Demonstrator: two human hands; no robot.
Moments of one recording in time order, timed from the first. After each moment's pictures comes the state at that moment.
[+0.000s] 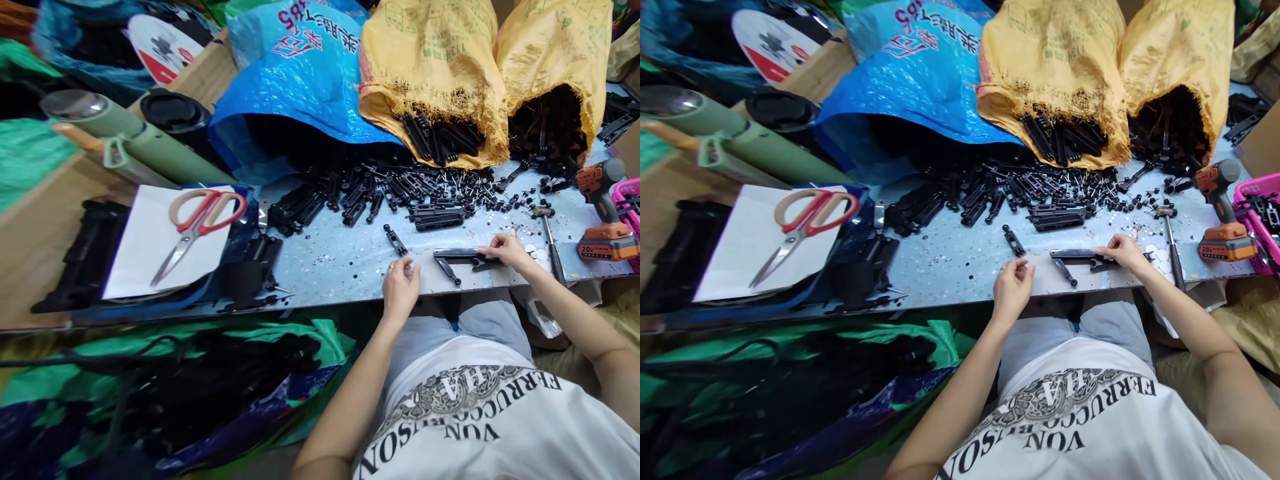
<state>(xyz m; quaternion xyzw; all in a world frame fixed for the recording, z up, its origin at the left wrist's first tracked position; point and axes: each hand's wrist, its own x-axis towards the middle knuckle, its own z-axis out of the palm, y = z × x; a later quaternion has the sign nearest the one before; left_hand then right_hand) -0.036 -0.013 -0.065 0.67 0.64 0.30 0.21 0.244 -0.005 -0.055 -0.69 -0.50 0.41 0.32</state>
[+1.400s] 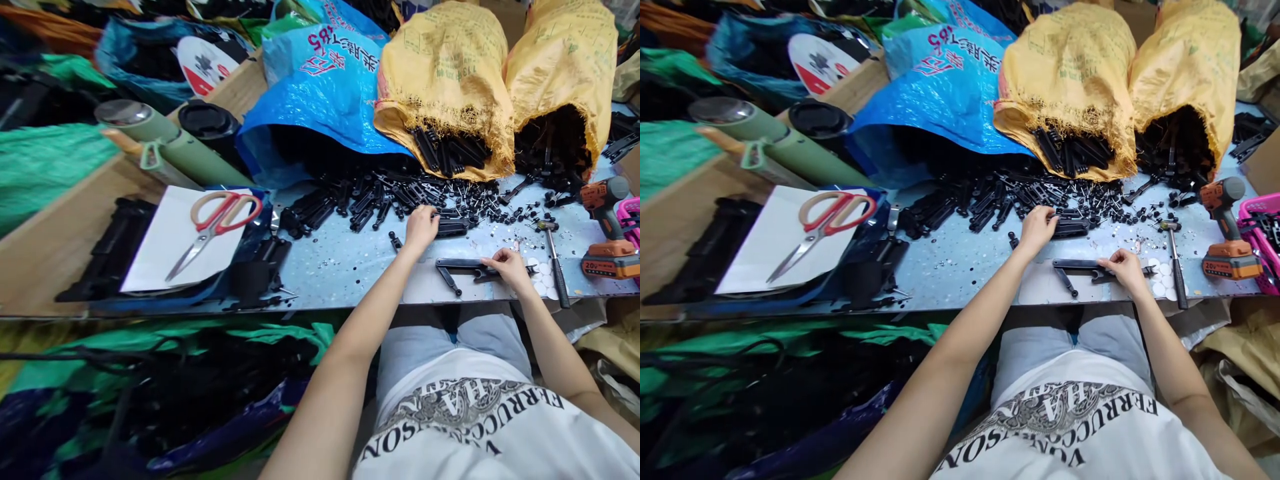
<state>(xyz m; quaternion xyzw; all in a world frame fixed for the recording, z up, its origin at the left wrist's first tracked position) 0.020 0.126 -0.044 0.78 0.57 0.21 0.13 0.231 -0.015 -0.068 -0.70 -0.48 0.36 0.40</state>
